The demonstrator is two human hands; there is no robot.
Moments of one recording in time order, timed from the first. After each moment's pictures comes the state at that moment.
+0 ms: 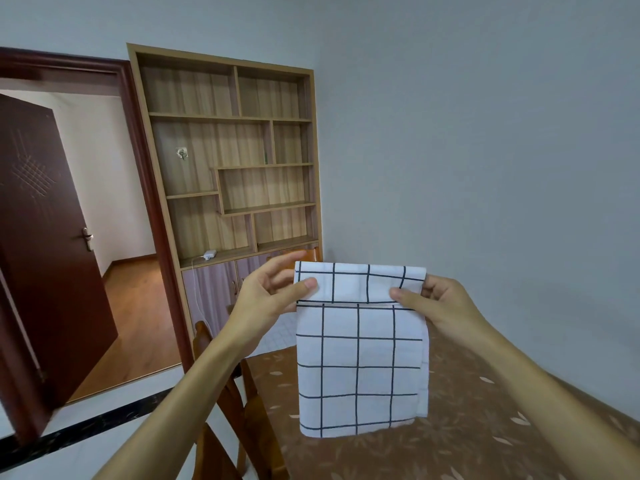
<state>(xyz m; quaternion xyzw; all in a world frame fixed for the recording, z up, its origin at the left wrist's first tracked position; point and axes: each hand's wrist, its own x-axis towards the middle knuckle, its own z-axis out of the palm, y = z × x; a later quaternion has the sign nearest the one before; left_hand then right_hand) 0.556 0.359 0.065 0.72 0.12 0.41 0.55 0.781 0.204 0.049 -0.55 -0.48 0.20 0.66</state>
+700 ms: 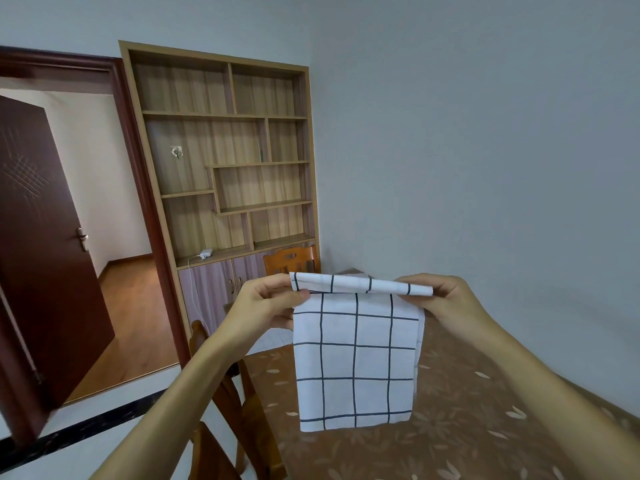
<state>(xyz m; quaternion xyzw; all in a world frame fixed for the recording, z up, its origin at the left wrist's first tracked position) 0.556 0.368 0.055 0.74 0.16 0.34 0.56 0.795 0.194 0.047 -0.57 -0.52 0.15 0.62</state>
